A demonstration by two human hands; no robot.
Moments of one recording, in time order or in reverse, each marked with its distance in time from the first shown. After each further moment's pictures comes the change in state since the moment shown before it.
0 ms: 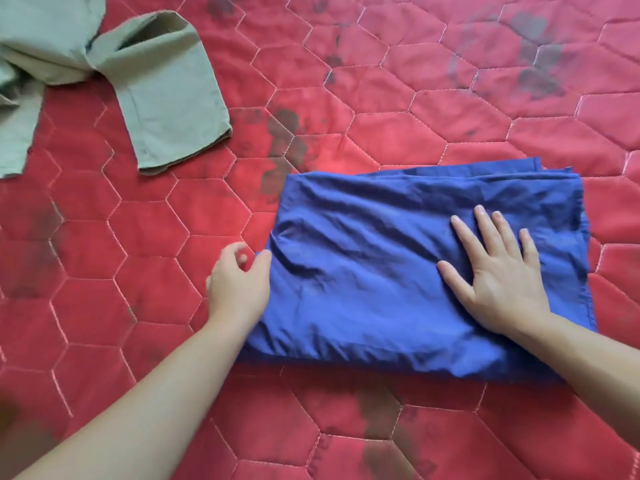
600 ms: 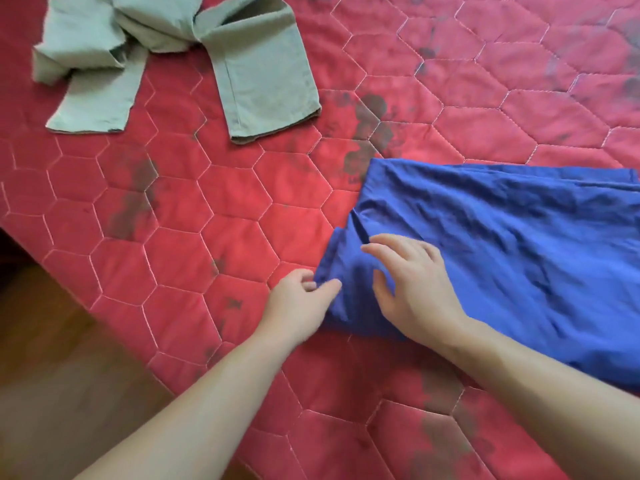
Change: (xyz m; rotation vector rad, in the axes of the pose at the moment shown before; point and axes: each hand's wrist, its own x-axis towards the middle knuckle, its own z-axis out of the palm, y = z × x) left_hand -0.045 -0.035 -0.052 0.015 -0.233 -0.073; right_hand -0.029 -0.195 -0.019 0.429 0.233 -0.465
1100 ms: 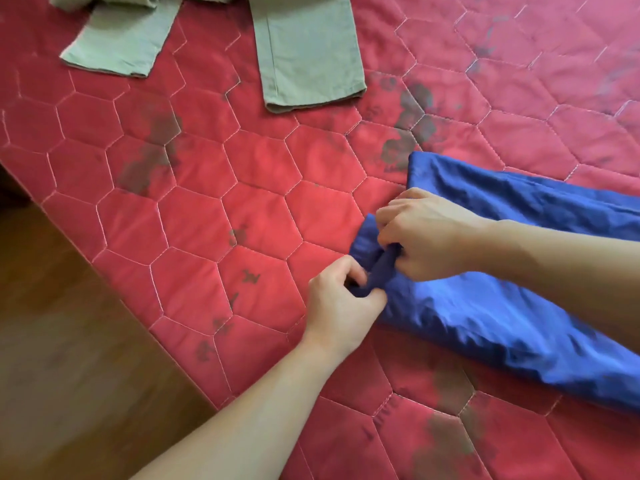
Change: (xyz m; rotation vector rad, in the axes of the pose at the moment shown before) left_hand -0.018 -0.014 0.027 -0.335 0.128 0.293; right_hand 0.093 -0.013 -0.027 -0.239 -0.679 -0.623
